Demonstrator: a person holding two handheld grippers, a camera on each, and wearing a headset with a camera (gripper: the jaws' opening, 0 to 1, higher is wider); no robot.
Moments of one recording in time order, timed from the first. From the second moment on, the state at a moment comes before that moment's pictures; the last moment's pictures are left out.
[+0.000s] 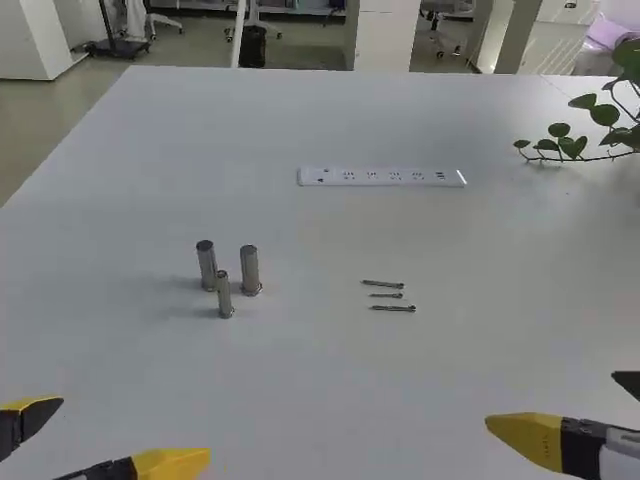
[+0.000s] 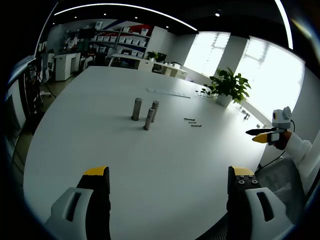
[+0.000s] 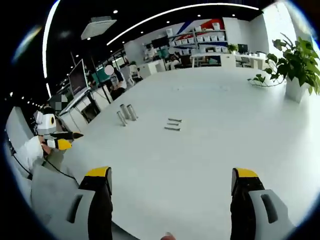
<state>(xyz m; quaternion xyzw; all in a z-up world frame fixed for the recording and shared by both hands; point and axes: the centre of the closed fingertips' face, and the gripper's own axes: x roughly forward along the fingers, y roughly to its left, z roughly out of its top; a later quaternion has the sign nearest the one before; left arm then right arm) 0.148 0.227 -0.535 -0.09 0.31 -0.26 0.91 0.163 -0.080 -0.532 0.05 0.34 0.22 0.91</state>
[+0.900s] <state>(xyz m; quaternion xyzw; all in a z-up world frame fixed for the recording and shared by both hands) 0.146 0.227 -0.537 -0.07 0.32 -0.27 0.91 0.165 -0.077 -0.536 0.03 0.35 0.23 0.91</state>
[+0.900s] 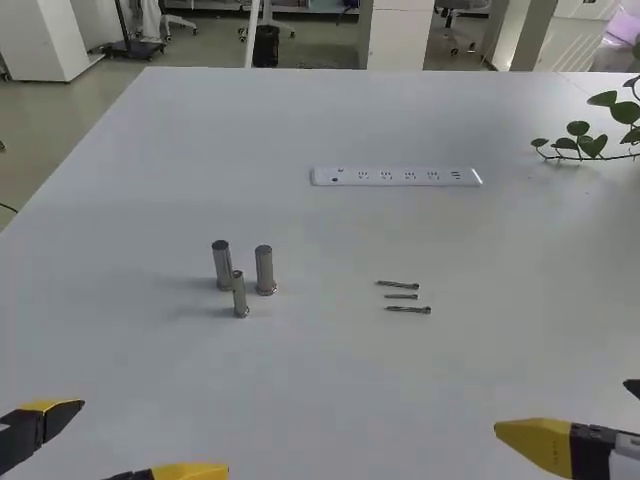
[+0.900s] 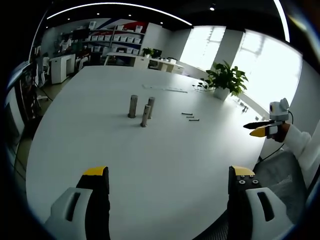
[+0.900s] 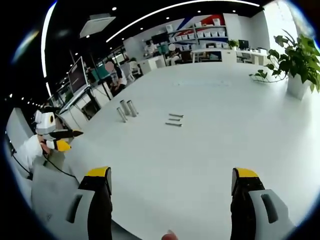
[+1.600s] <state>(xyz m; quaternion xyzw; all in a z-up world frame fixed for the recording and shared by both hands) 0.145 0.222 -0.543 -0.07 0.34 -0.27 0.90 0.166 -0.073 -0.541 0.03 0.36 0.24 0.90</state>
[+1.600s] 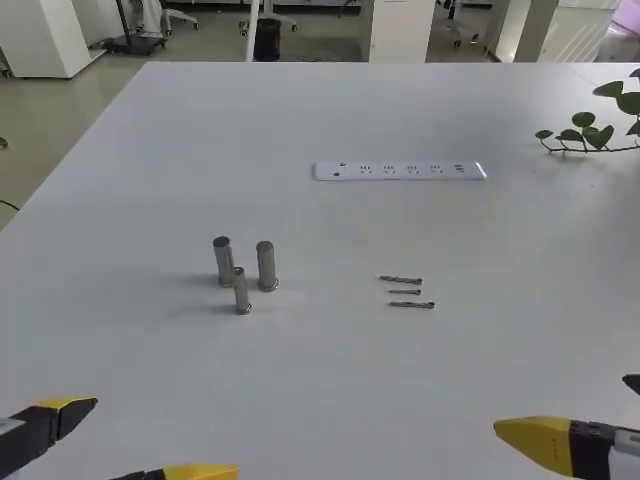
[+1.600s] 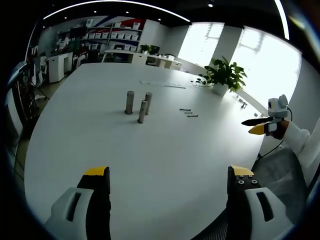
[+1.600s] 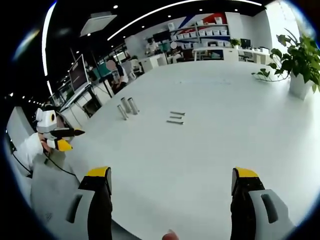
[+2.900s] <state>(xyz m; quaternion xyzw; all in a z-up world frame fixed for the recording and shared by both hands) 0.178 0.194 -0.544 -0.02 0.28 -0.35 0.89 0.154 -0.077 -0.550 0.04 0.38 0.23 0.90</state>
